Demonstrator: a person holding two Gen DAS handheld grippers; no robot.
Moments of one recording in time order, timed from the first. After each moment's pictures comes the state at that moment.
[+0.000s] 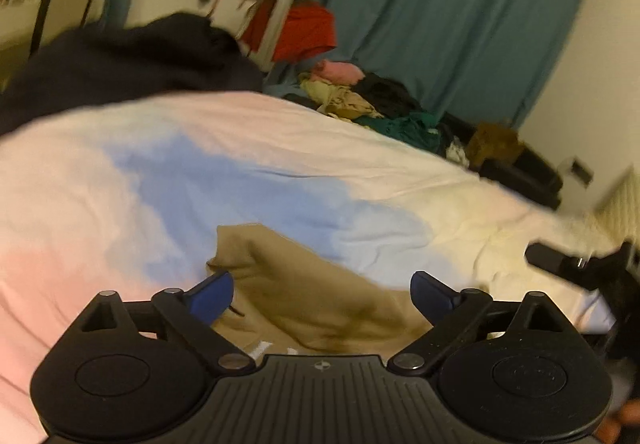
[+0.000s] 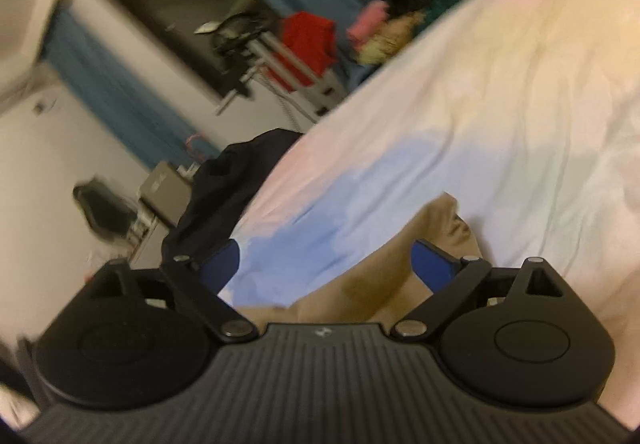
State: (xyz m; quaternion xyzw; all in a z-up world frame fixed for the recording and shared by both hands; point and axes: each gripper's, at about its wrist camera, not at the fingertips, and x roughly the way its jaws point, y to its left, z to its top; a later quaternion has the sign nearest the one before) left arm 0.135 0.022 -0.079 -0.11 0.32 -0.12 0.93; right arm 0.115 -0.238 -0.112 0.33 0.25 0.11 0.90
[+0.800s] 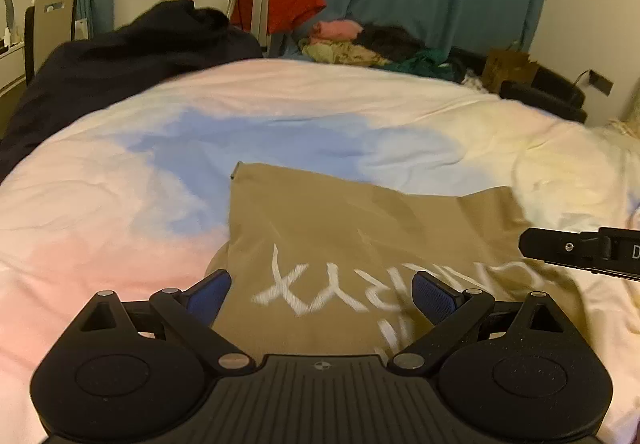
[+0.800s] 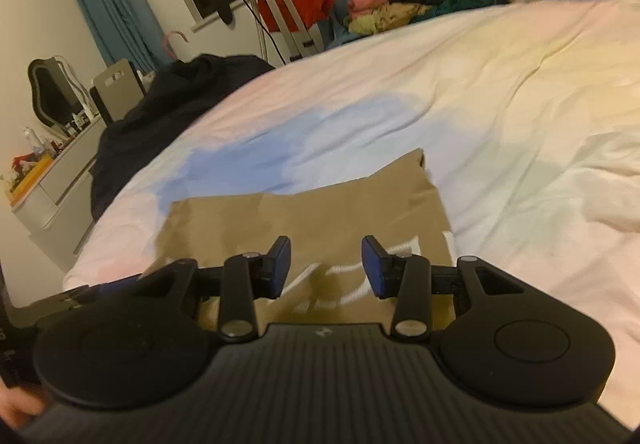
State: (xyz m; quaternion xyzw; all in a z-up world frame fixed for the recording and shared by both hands) left arm 0.099 0.014 -0.101 -0.01 0.35 -0.11 0.93; right arm 0.081 -0.203 -0.120 0.18 0.31 0.06 0.93
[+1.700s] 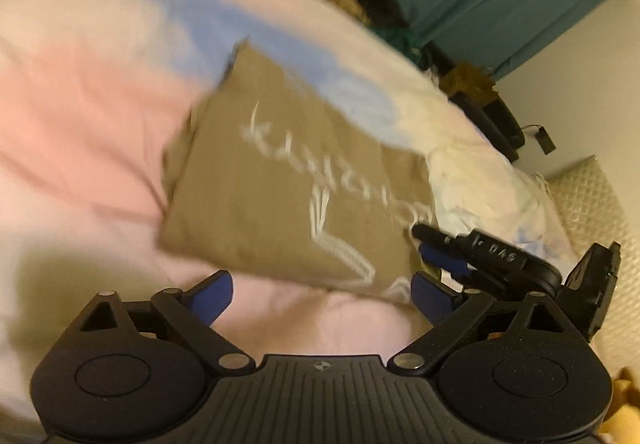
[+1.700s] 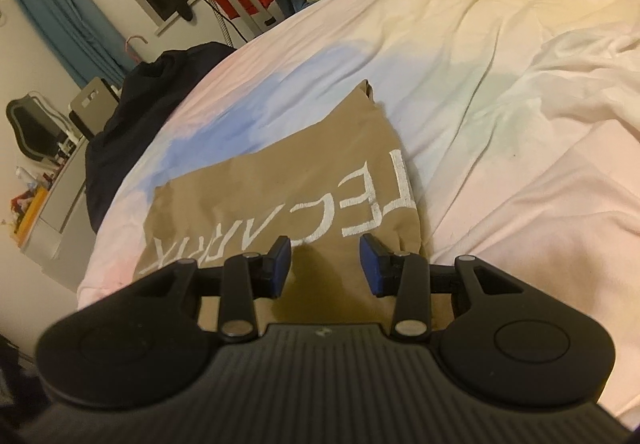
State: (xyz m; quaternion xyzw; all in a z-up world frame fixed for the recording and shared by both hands) left arm 0.051 0.073 -0.110 -0.25 0.47 -0.19 0.82; right arm 0.076 -0.225 -0.153 0.27 0.36 0.04 0.89
